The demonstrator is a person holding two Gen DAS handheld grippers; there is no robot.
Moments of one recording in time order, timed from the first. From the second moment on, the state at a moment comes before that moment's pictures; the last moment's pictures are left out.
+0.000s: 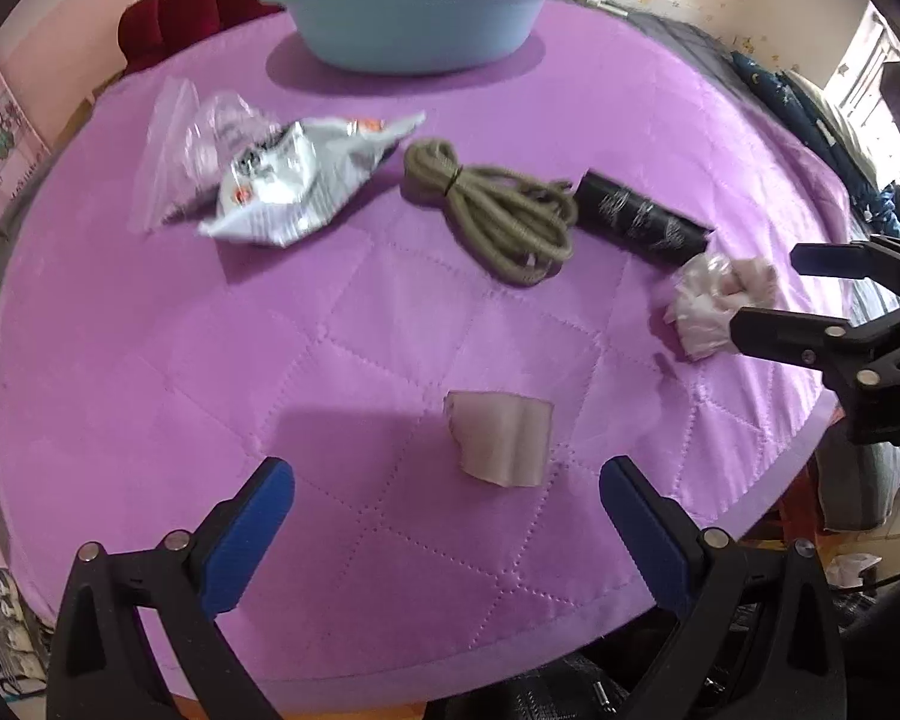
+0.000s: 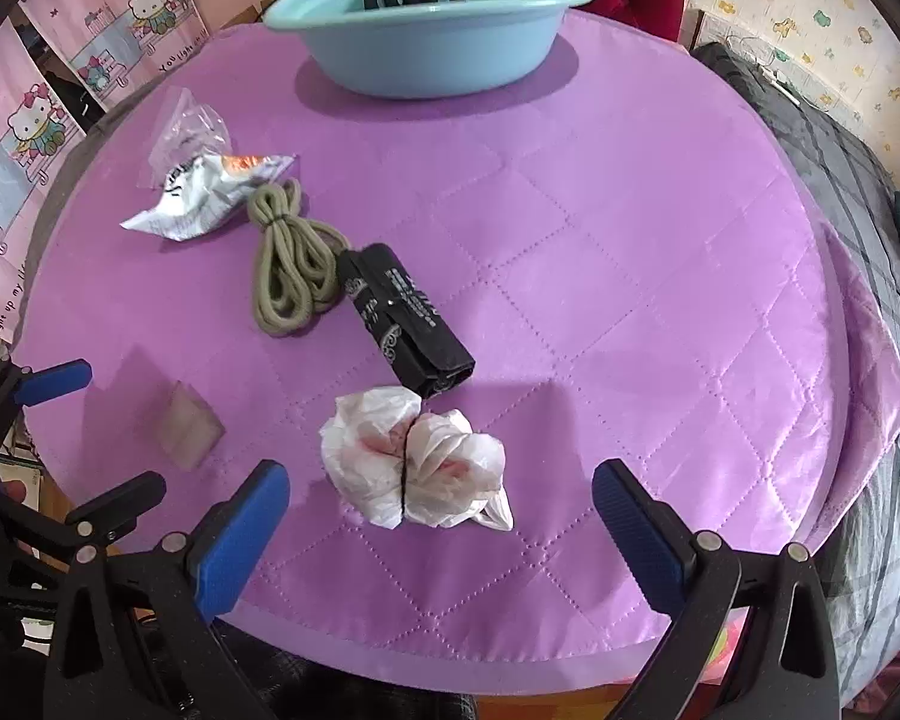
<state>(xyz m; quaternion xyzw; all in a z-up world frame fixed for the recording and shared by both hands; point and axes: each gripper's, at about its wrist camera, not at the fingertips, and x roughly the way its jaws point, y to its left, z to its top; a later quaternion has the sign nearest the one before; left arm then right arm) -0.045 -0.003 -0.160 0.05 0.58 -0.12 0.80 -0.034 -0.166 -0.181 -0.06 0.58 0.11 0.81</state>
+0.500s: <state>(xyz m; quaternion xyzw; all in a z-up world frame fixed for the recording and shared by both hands) -0.035 -0.028 -0.181 0.08 0.59 -0.14 0.79 -0.022 -0.163 -0.195 -0.05 0.59 0.11 0.80</state>
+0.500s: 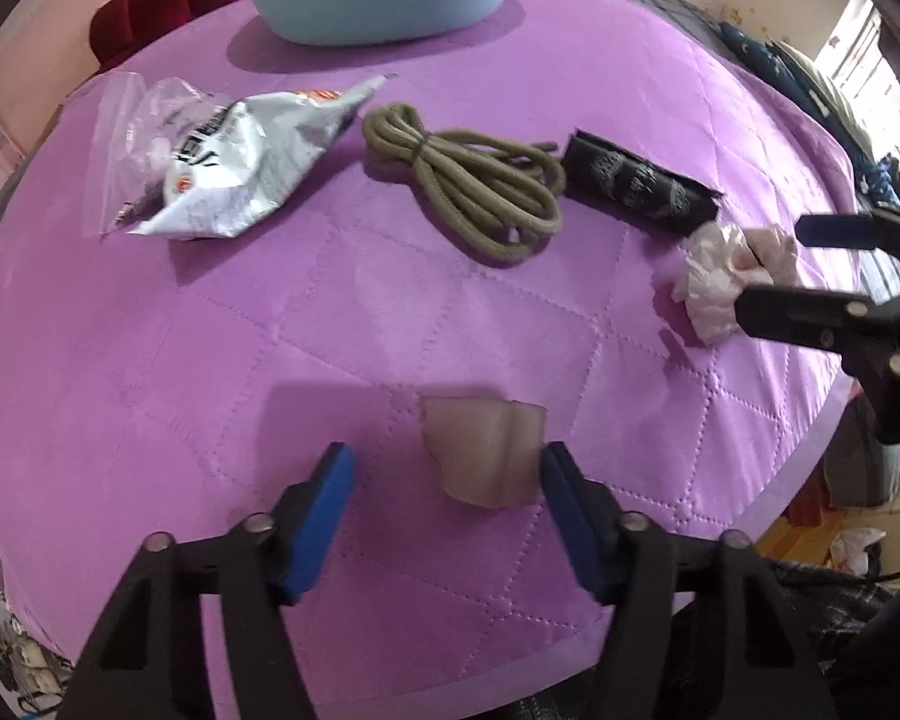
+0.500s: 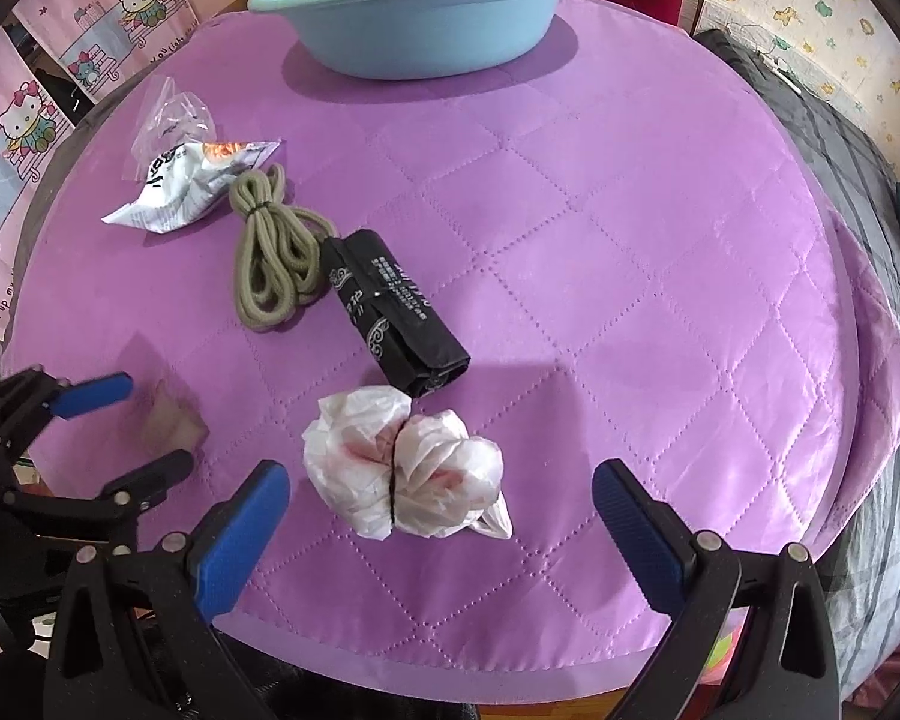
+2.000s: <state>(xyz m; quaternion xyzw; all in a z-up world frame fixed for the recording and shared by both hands) -0.038 -0.005 -0.140 0.03 0.57 -0.15 0.81 -0.024 -0.156 -0.192 -0.03 0.61 0.14 0.78</state>
